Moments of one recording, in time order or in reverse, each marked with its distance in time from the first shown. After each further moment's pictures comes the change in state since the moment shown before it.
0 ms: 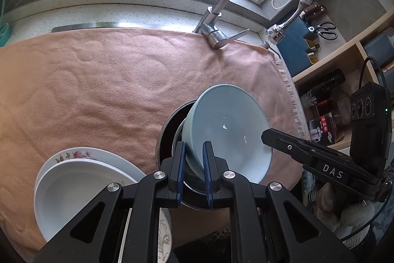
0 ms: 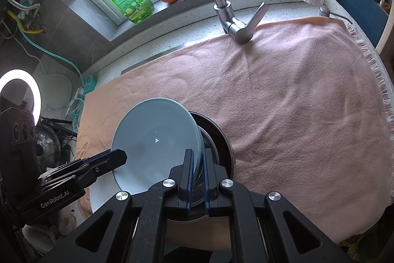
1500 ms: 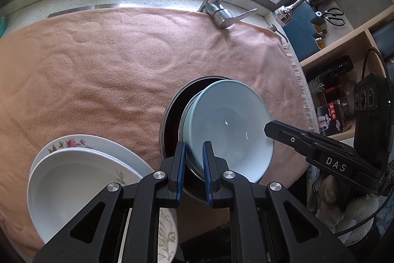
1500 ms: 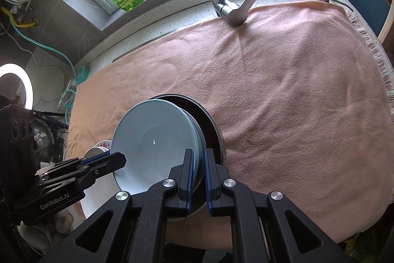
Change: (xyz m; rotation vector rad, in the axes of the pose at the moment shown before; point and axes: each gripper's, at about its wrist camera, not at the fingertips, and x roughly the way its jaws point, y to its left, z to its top) left arm 0.020 0.005 -0.009 0.009 0.079 0.018; right arm 0.020 -0.011 -0.009 0.022 0.049 -0.015
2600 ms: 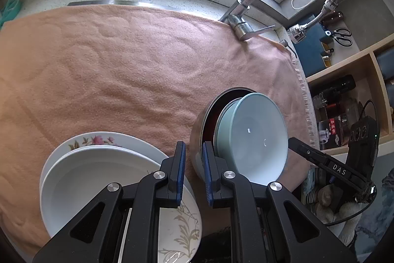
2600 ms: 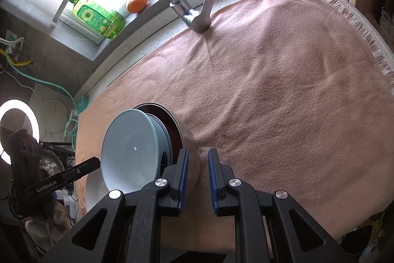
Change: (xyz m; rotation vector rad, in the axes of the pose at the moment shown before) left arm -0.012 0.038 -0.001 -0.090 -0.024 -0.017; right arm -0.009 -0.044 -0.023 0.161 -0.091 0.063
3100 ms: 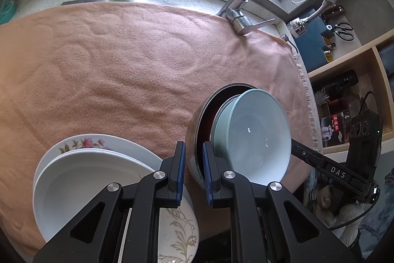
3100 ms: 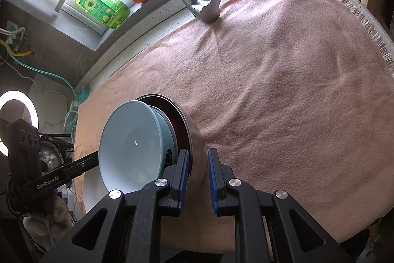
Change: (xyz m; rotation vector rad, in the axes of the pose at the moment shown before) left arm 0.014 -0.005 0.001 0.019 0.017 0.011; right arm 0.015 0.007 0.000 -0.034 0.043 0.003
